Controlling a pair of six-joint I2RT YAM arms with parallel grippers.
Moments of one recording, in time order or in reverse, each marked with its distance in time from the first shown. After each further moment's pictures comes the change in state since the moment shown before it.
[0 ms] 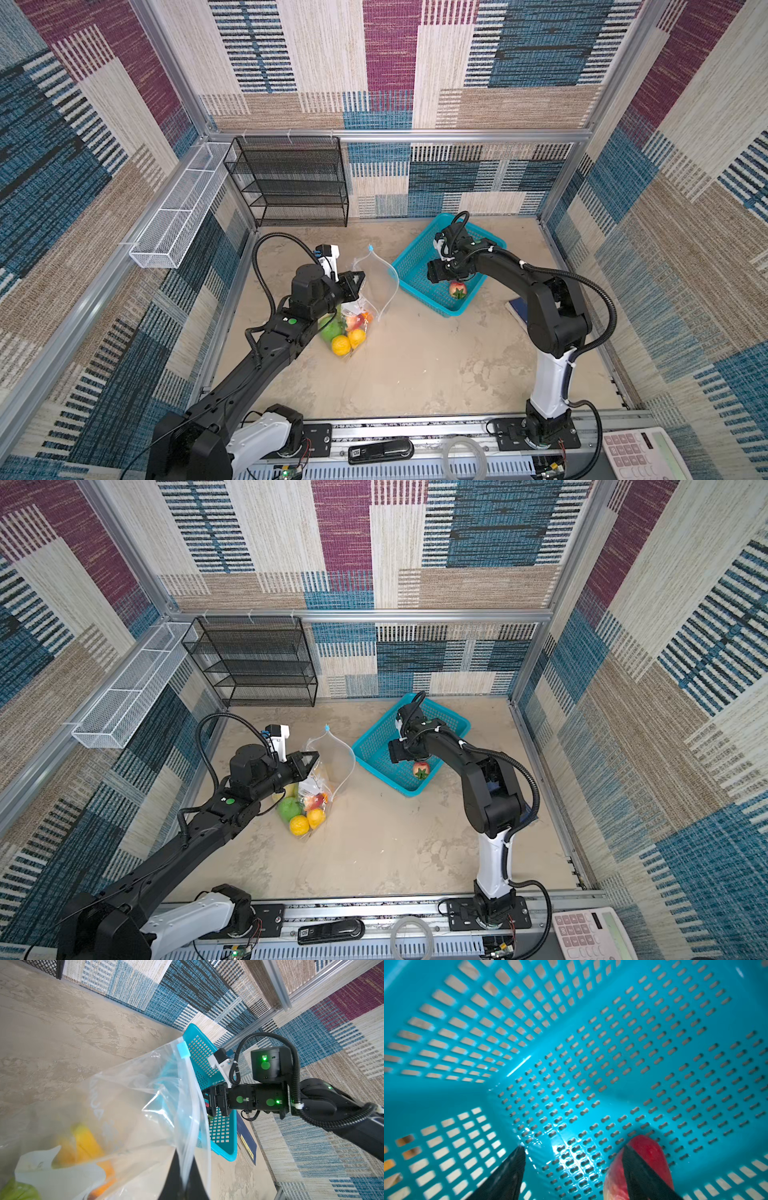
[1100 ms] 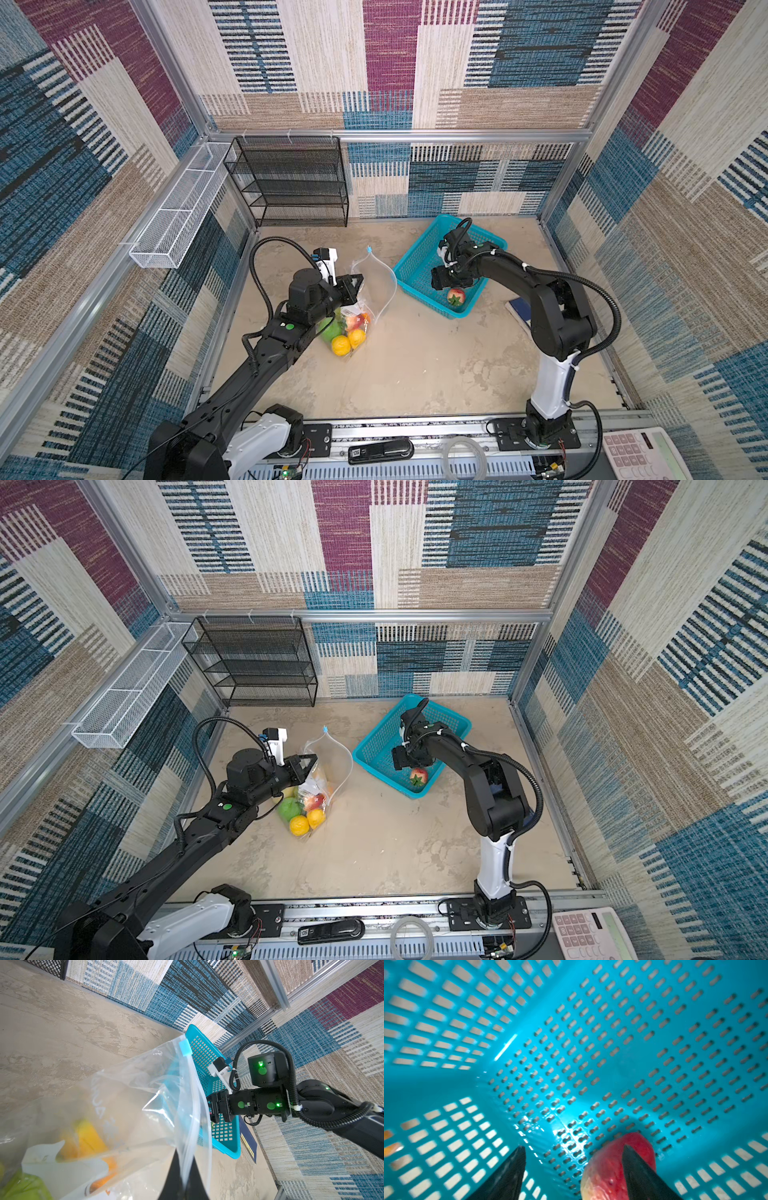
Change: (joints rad) left arm 0.000 -0.045 -0.037 0.001 -0.004 0.003; right arm -0.002 -0.031 -0.060 -0.054 -0.017 0.027
